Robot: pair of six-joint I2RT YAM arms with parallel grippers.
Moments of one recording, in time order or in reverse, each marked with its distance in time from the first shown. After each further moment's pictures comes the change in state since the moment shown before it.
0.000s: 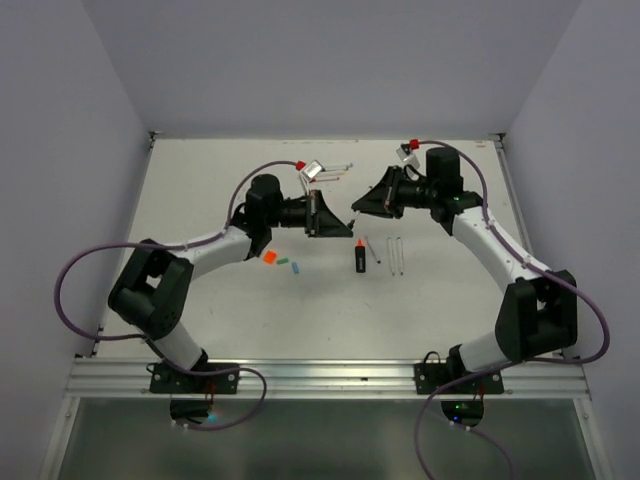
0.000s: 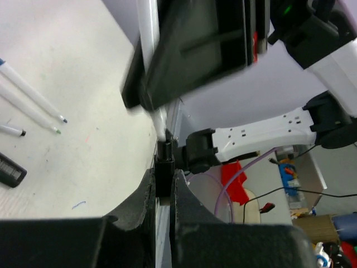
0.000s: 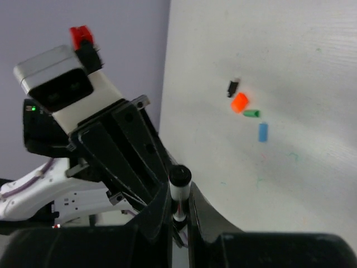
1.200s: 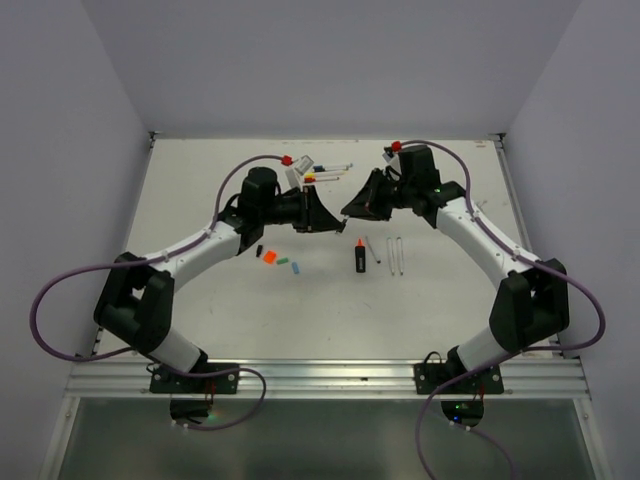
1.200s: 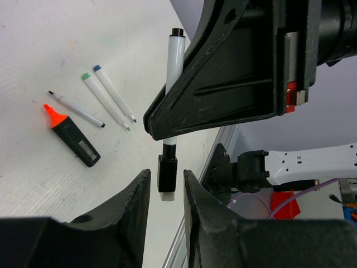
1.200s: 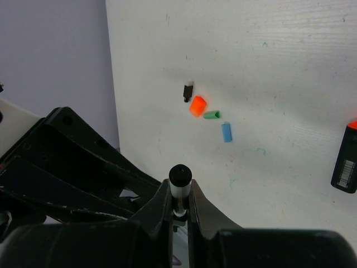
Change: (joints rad) left arm 0.020 -0.127 0.090 -0.533 -0.226 0.363; right arm 0.124 0.069 0.136 -0.220 0.307 -0.032
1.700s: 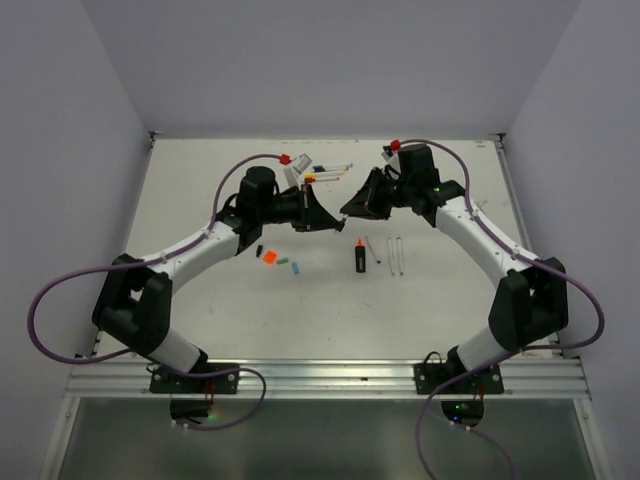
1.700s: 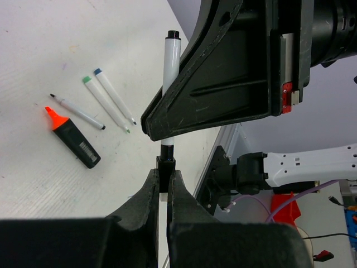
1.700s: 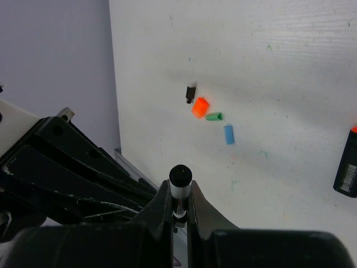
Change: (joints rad) left arm 0.006 -0.009 0.000 0.000 -0.007 -0.005; right arm -0.002 0.008 0.008 0.006 -0.015 0.001
